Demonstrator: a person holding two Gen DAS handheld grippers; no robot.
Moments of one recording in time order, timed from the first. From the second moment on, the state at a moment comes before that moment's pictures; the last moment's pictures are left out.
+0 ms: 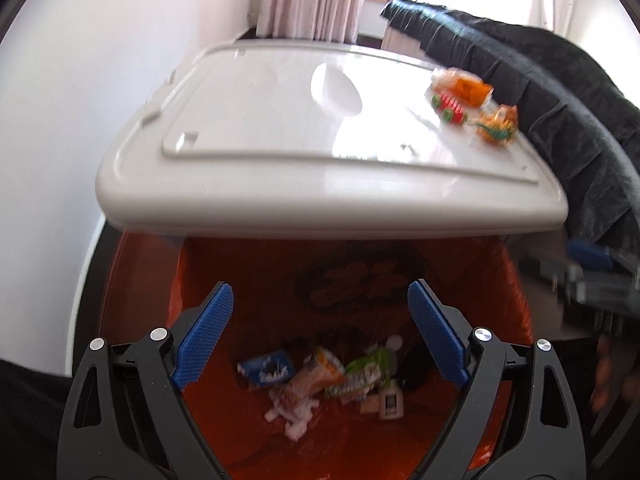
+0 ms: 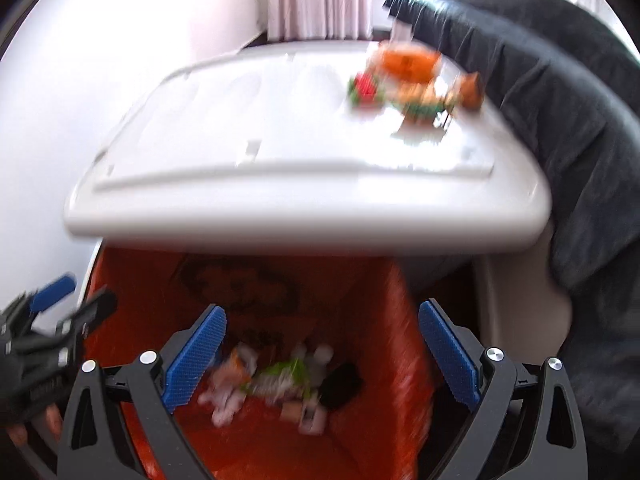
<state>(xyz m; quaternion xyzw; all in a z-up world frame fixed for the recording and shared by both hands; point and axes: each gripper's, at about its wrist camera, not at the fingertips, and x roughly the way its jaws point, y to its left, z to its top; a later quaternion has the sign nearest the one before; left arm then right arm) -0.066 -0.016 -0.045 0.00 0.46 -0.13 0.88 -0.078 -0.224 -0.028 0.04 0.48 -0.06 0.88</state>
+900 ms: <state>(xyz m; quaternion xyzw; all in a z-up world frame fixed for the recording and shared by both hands) -0.014 -0.063 0.004 0.02 0.38 -0.18 0.91 0.133 -0.345 -0.066 0.10 0.48 -0.25 0.84</state>
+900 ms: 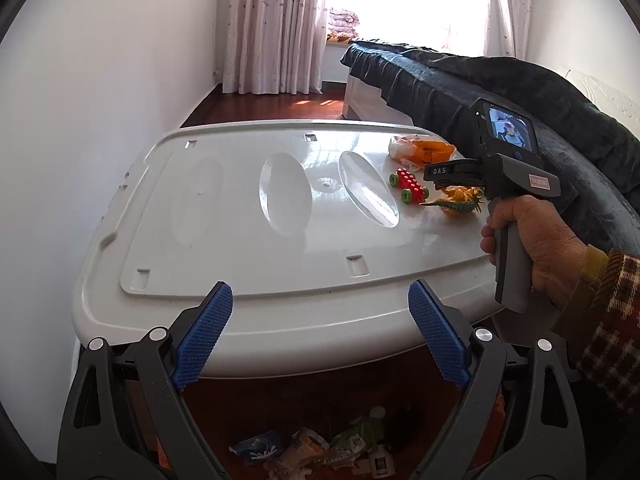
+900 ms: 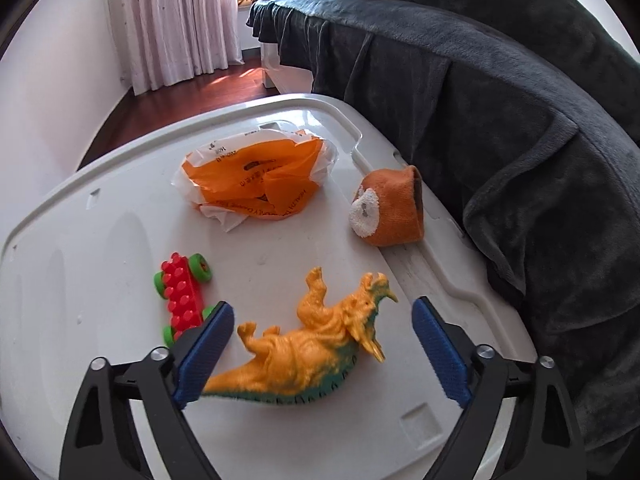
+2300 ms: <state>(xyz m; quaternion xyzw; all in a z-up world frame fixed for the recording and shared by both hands) 0.171 -0.281 -0.062 0.01 0.45 -0.18 0.87 0.036 -0.377 0.057 -0.01 0.36 -0.19 0.91</state>
